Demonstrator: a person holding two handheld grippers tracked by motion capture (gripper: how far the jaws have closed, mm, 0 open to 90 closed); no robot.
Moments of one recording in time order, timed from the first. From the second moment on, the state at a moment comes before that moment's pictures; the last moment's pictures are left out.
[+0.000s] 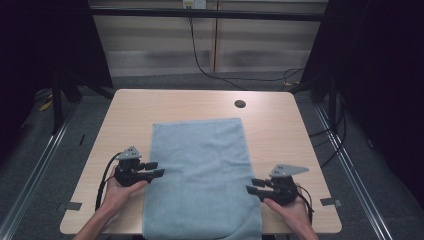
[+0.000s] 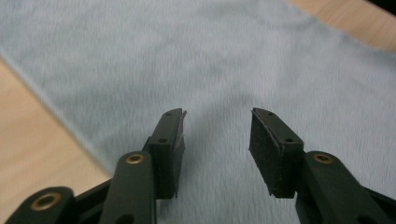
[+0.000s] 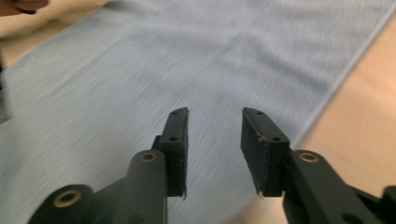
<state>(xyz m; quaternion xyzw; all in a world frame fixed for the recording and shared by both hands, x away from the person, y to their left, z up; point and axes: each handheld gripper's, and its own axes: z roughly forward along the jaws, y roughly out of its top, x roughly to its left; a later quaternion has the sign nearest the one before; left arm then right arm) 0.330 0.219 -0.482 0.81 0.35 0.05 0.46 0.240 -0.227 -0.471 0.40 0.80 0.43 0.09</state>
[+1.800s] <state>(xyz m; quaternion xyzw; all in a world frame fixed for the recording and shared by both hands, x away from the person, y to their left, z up) 0.265 0.213 -0.501 0.87 0.28 -0.01 0.41 0.204 -0.212 -0.499 0.39 0.83 0.39 0.04</state>
